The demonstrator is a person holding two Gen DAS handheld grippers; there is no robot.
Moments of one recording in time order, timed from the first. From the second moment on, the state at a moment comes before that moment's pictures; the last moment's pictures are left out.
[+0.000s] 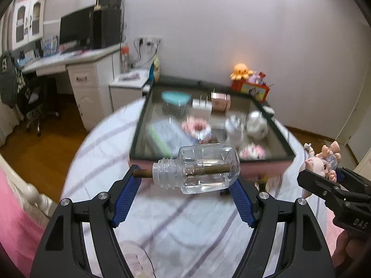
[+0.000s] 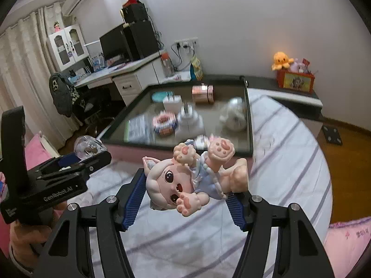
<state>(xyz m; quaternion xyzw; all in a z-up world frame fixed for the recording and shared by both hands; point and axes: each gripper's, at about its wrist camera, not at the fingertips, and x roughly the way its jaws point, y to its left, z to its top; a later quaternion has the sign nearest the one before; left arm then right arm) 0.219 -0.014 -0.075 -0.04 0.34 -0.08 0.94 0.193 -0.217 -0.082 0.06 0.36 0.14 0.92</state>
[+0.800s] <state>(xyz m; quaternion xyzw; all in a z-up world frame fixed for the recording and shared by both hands) 0.363 -0.040 -0.063 -0.01 0.33 -0.09 0.94 0.344 -0.214 -0.058 0.03 0.35 0.13 0.93</state>
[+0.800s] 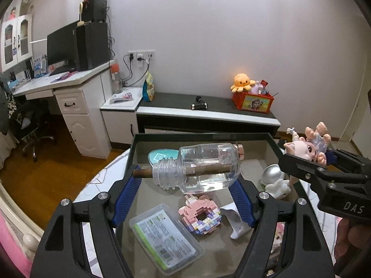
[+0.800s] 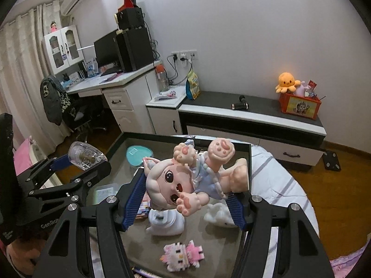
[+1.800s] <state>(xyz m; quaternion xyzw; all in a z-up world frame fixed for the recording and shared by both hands) 0.290 -0.012 -0.047 0.00 0.30 -0.05 0.95 0.301 -0.222 -0.051 0.09 0.35 0.10 0.93</state>
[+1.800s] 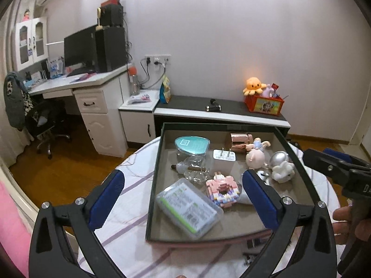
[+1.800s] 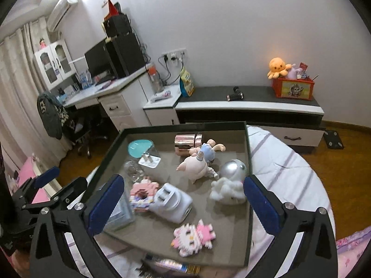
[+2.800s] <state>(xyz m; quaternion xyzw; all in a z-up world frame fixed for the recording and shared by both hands) 0.132 -0.013 -0.024 -0.01 0.28 -0.03 0.96 0.114 -0.222 -0.025 0.08 0.28 0.06 0.95</state>
